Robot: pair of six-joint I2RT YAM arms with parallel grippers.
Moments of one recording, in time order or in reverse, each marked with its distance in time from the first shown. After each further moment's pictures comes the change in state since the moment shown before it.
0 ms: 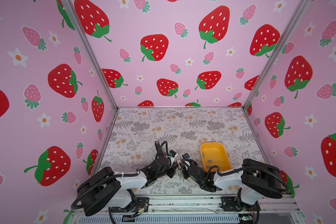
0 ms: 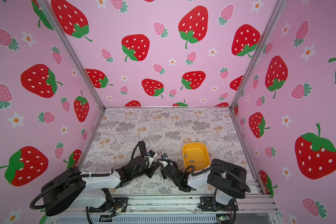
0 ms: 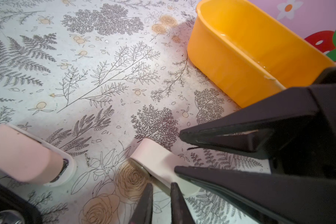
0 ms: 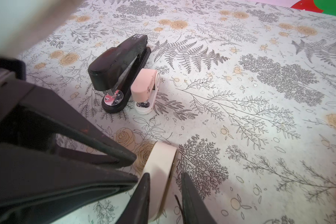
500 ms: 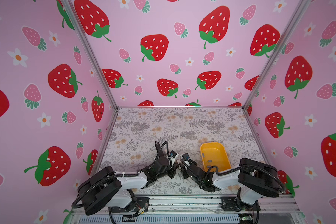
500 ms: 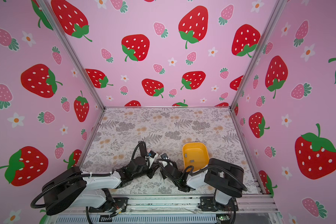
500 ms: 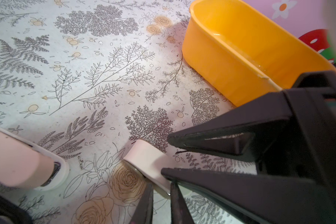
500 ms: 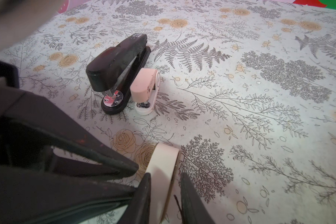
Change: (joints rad) left arm -0.009 0.022 0.000 0.024 -0.002 0.001; right arm 0.000 0.037 0.003 0.040 -0.003 0.025
